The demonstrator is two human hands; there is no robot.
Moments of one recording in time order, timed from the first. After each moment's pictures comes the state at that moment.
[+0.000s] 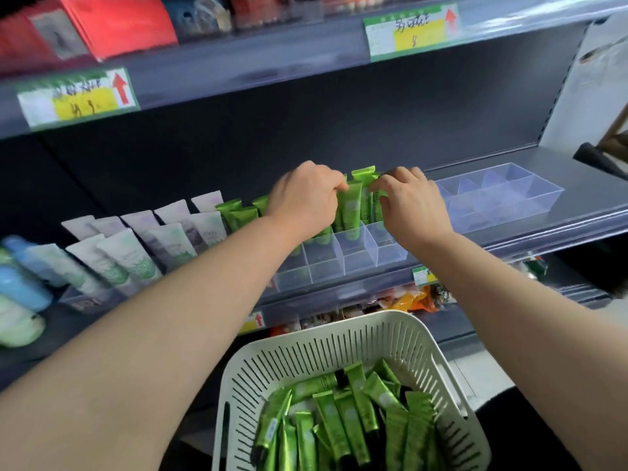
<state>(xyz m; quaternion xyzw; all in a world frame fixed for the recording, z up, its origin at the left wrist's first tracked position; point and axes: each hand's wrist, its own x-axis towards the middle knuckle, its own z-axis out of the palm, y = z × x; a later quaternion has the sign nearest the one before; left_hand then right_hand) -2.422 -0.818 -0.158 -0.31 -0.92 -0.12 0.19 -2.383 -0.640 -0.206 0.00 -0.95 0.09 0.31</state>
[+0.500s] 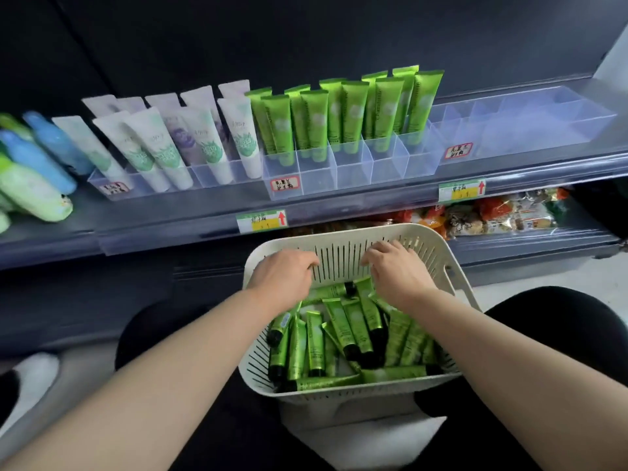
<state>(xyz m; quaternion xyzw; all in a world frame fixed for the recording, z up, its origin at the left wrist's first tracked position) -2.271 -0.937 -0.329 -0.19 -0.97 -0.10 -0.07 -2.250 -0.726 -0.367 0.07 -0.99 0.10 0.00</state>
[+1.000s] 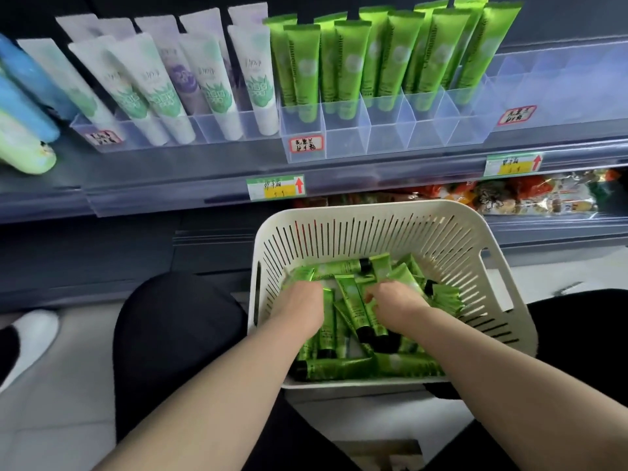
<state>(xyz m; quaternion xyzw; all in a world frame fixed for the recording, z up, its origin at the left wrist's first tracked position) -2.238 -0.943 -0.424 -0.09 -0.97 -0.08 -0.23 -2.235 -0.763 -0.444 0.02 -0.95 0.11 -0.28</state>
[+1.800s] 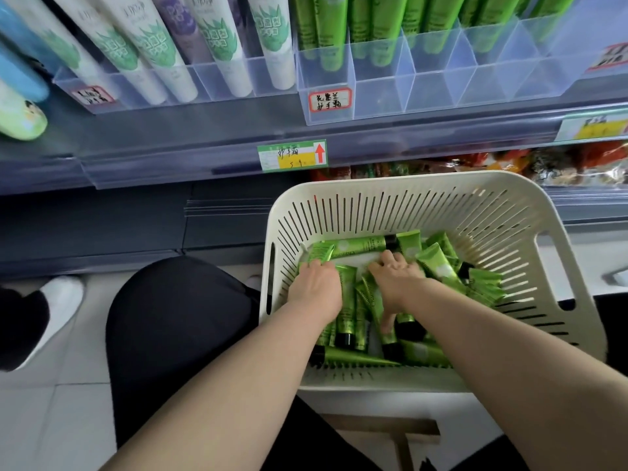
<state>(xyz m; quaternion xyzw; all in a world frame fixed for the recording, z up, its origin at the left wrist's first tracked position) -2.252 -0.945 -0.453 -0.06 -0.96 -0.06 -0.27 -2.269 -0.795 -0.467 0.11 -0.90 -0.06 -0.41</state>
